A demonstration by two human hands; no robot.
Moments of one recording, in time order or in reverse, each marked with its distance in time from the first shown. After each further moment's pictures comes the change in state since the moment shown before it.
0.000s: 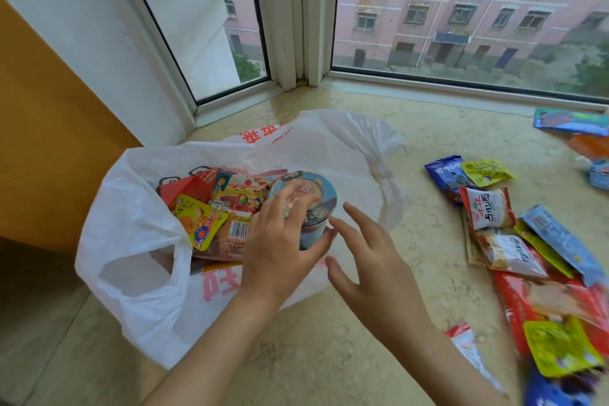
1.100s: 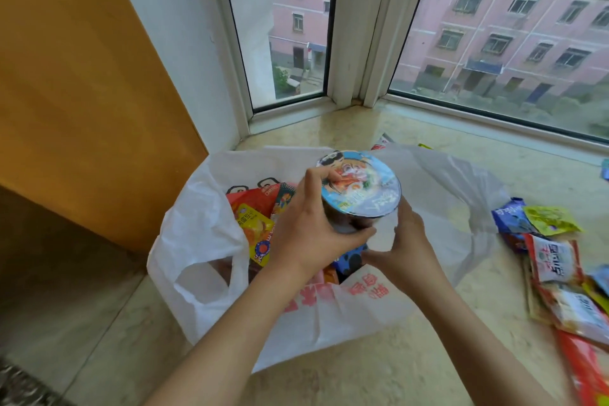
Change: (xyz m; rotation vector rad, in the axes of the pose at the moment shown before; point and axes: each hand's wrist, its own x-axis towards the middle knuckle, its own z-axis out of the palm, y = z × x) left_hand 0.047 -0.047 -0.050 -0.382 -0.033 -0.234; right_hand 0.089 -0.015 0.042 0.247 -0.210 0.382
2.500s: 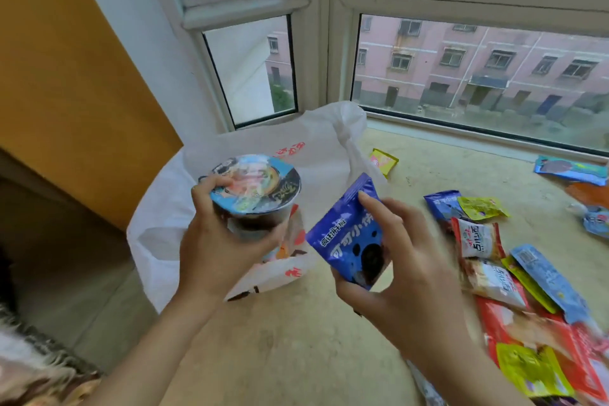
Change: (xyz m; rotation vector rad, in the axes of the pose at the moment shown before) left_hand -0.089 0.092 -0.039 0.030 0.308 -0.116; right_hand -0.149 -0.010 -0.123 -0.110 0.360 -0.597
